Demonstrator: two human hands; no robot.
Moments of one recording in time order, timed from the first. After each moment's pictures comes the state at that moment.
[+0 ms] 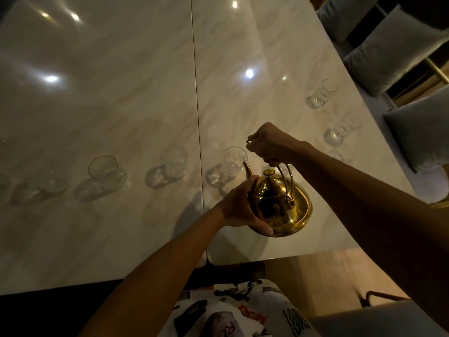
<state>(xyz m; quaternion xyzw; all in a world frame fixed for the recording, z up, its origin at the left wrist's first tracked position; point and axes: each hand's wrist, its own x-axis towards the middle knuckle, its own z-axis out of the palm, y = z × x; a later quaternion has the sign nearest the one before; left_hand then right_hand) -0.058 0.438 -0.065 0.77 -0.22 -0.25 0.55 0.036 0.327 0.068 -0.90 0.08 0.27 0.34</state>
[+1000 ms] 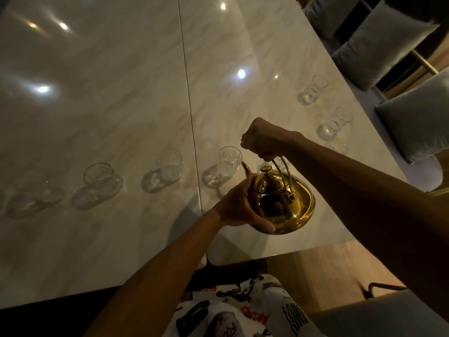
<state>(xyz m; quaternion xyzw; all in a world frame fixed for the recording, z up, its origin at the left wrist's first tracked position) -0.060 0.432 -0.055 0.70 -0.25 -0.24 0.62 0.043 0.329 0.074 -0.90 0.09 0.29 0.32</state>
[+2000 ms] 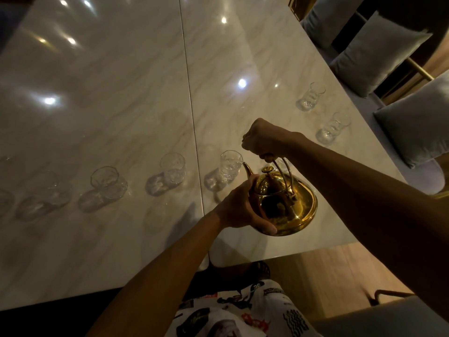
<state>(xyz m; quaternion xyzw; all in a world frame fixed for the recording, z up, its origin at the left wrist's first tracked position) -0.066 0.436 -0.047 0.71 -0.27 -0.20 0.62 0.032 0.332 0.088 -0.91 0.09 0.28 0.31</state>
